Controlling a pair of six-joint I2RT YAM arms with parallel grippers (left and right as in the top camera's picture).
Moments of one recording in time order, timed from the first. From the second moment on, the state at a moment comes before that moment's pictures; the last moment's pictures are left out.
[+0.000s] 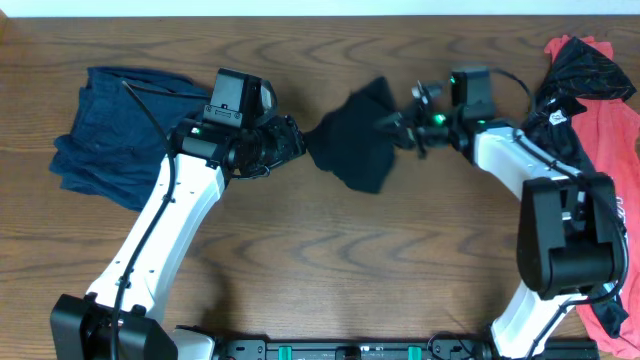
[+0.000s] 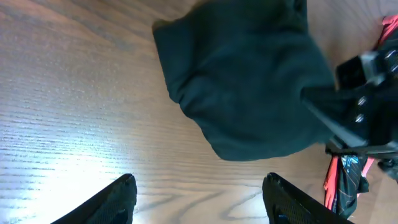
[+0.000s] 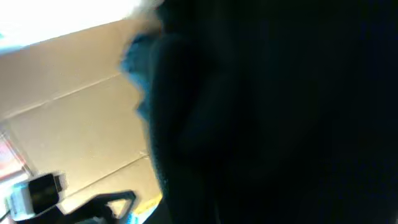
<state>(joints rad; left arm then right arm) -0.28 1.52 1.27 -0.81 0.33 -0.67 0.09 1.94 1.16 -0.25 -0.98 0.95</state>
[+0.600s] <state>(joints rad) -0.28 1.52 1.27 -0.80 0.33 -0.66 -0.03 1.93 1.17 -0.63 -0.69 0.65</state>
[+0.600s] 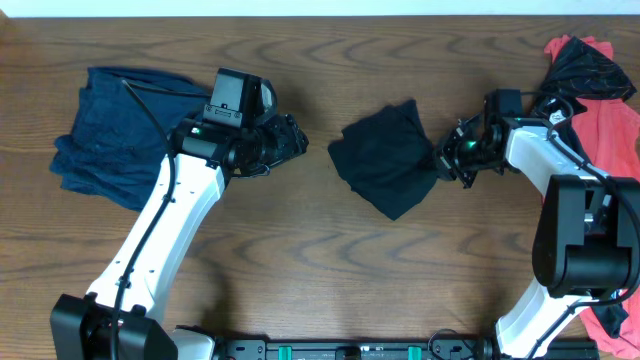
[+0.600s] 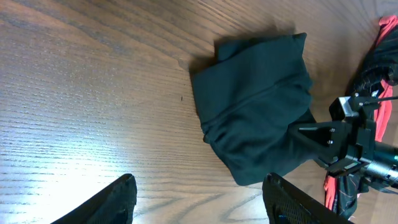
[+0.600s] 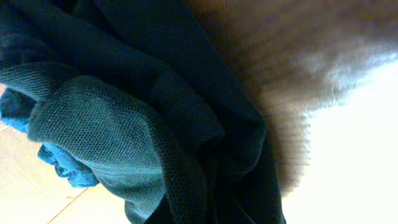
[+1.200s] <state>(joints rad) -0.28 1.52 1.27 -0.80 0.33 -0.64 -0.10 1.69 1.17 -0.85 -0.20 0.85</state>
